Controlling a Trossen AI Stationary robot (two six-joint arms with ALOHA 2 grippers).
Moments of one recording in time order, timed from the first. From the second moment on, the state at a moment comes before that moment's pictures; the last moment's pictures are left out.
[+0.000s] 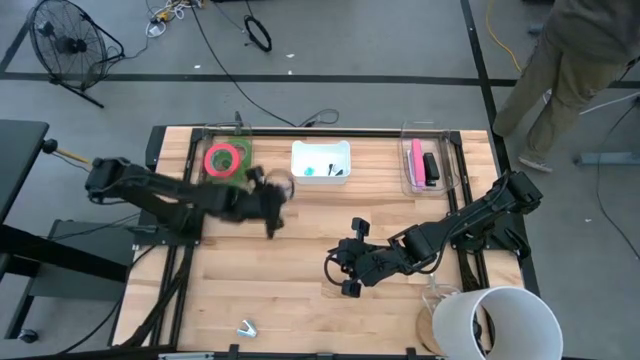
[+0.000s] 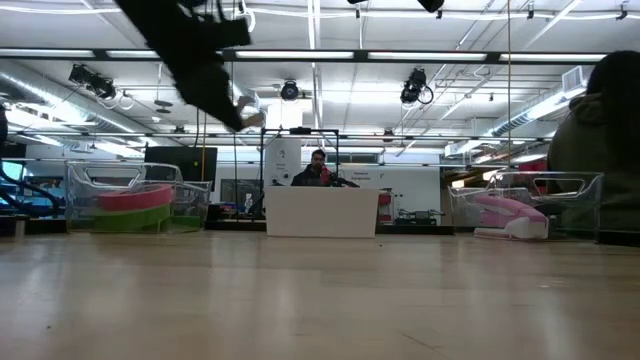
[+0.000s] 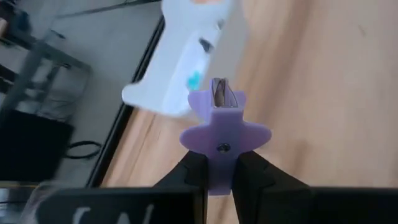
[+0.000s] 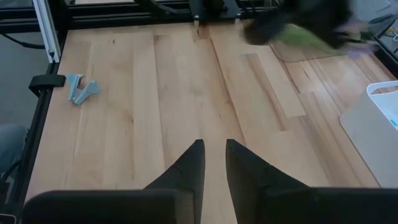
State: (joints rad) left arm -0.16 1.33 0.89 -0.55 -0.77 -0.15; right arm 0.47 1.66 1.36 -0.45 0.51 0.38
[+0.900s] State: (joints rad) left arm 0.46 1.66 0.93 0.23 -0.14 -0.05; right arm 0.46 1.66 1.37 -0.45 0.51 0.25
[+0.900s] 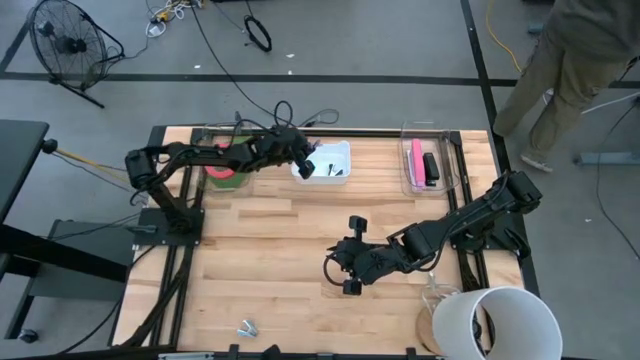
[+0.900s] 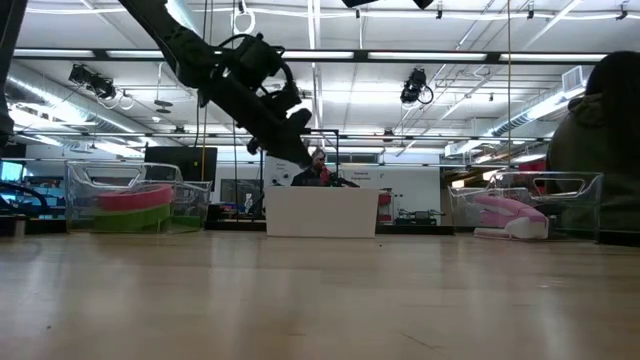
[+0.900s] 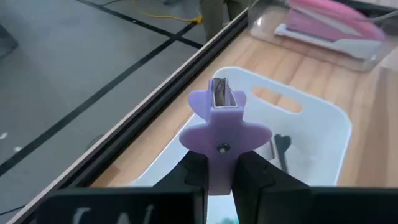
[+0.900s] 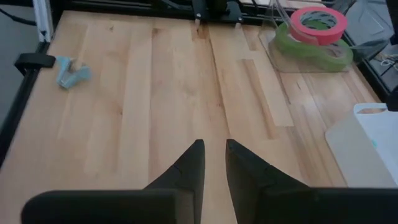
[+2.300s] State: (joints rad) left arm 0.18 1.47 0.94 -0.48 0.21 -0.19; right arm 0.42 1.66 1.37 -0.52 0.51 0.26
